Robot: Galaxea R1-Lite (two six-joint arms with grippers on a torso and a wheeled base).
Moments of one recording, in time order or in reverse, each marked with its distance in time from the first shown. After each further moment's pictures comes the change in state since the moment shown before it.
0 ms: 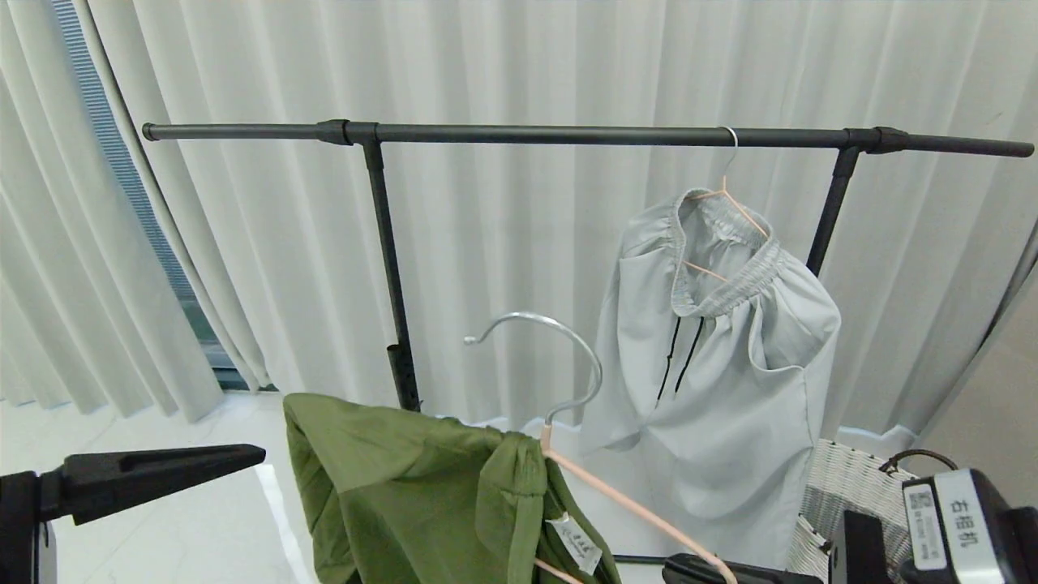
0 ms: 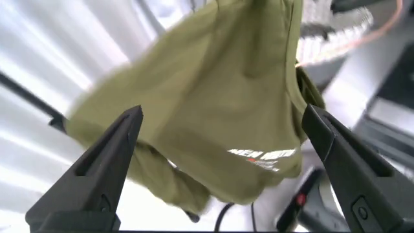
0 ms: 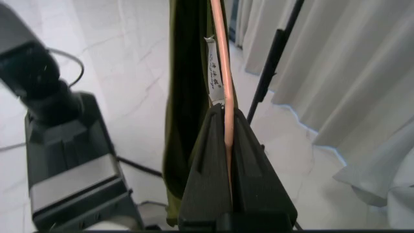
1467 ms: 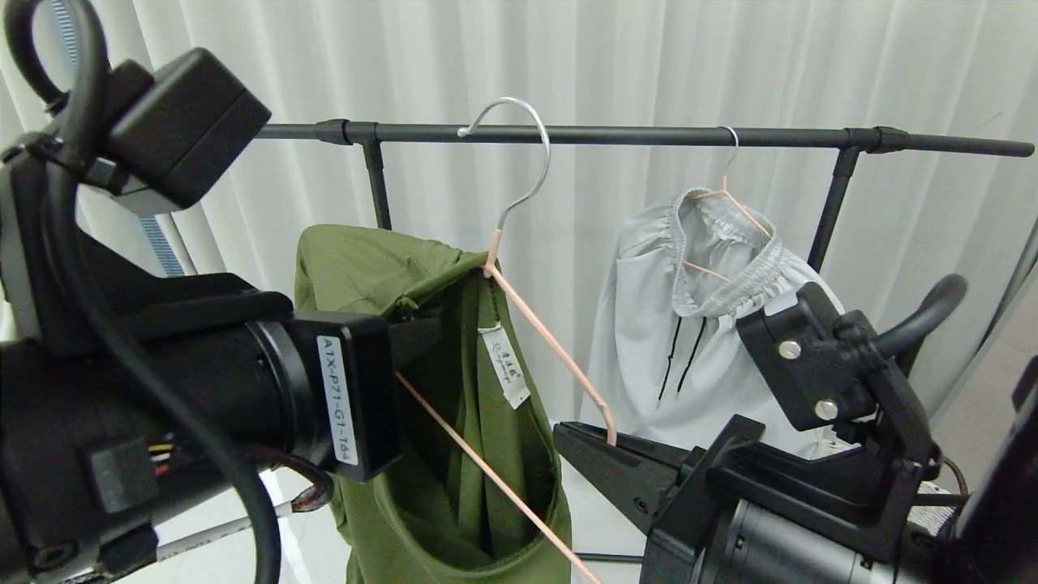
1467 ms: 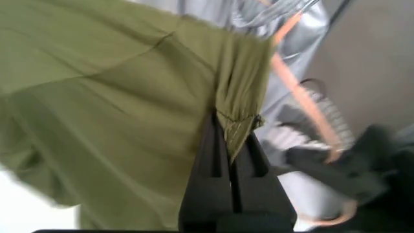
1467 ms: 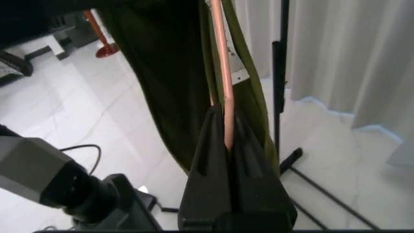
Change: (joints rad) left arm 0.019 0.399 -0.399 0.003 0.301 -0.527; right arm 0.040 0.197 -0.383 0.118 -0.220 0.317
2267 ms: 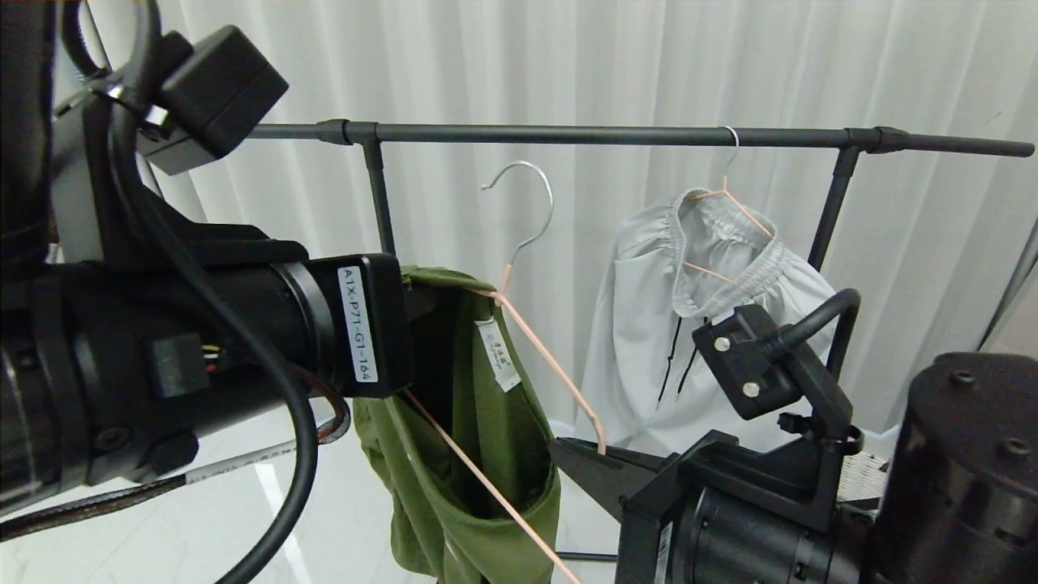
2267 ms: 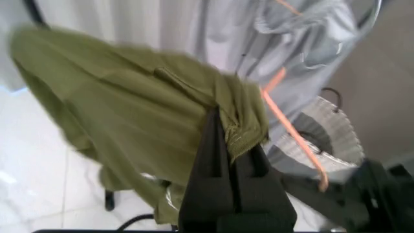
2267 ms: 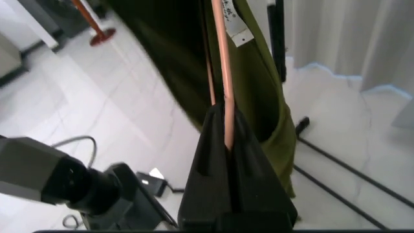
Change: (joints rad) left arm 0.074 0.056 -0.121 0.094 -0.030 -0.074; right arm -0.045 0.037 -0.023 0.083 0.044 0.138
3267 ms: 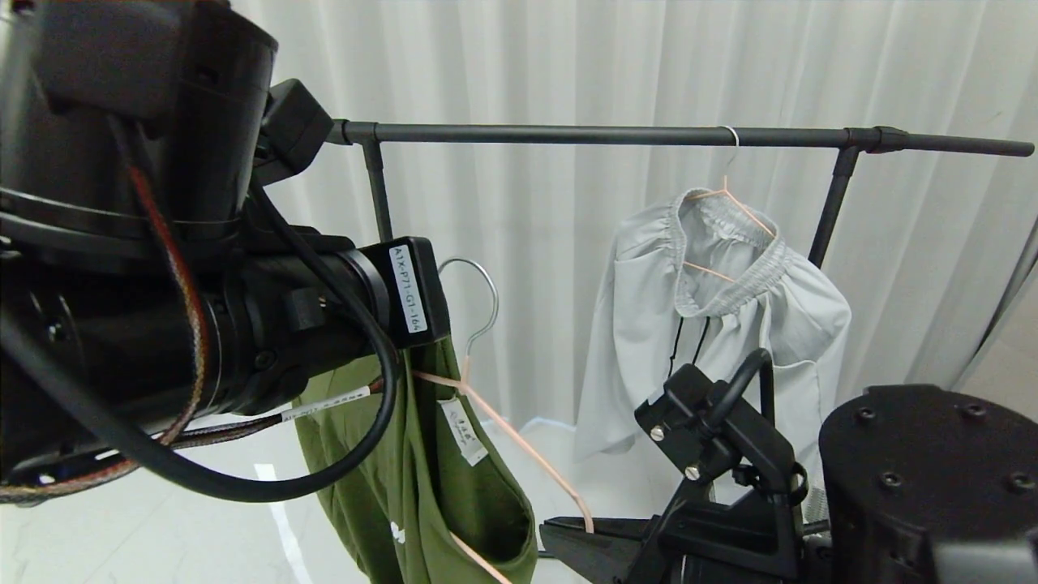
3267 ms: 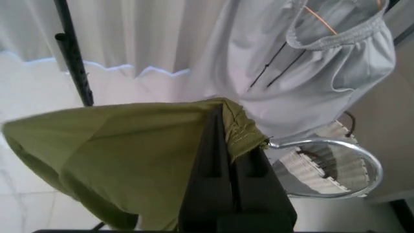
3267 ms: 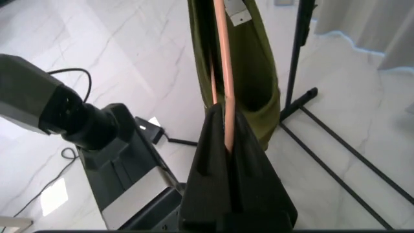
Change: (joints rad) left arm 0.120 0.100 -0.044 0.005 0.000 -0.112; right arm -0.014 0.018 -0.004 0.174 0.186 -0.068
